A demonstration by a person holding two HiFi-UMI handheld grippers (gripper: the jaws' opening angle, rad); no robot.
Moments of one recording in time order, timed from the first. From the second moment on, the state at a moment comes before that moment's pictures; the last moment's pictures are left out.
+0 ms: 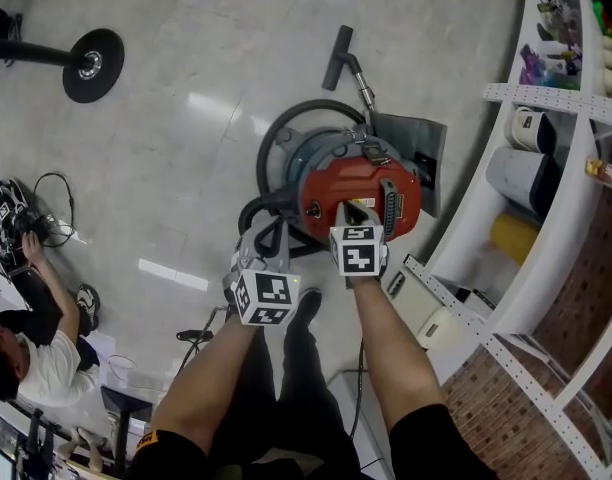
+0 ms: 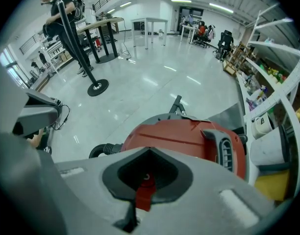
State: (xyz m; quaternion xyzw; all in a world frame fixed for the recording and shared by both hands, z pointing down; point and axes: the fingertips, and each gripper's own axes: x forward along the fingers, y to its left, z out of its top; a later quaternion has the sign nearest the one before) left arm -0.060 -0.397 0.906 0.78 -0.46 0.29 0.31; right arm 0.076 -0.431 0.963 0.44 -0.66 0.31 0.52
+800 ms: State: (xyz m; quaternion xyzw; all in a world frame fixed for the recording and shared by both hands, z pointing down) left arm -0.050 -0.404 0.837 0.80 -0.45 0.28 0.29; right arm 0.080 -0.408 0.881 0.48 -0.68 0.30 0.46
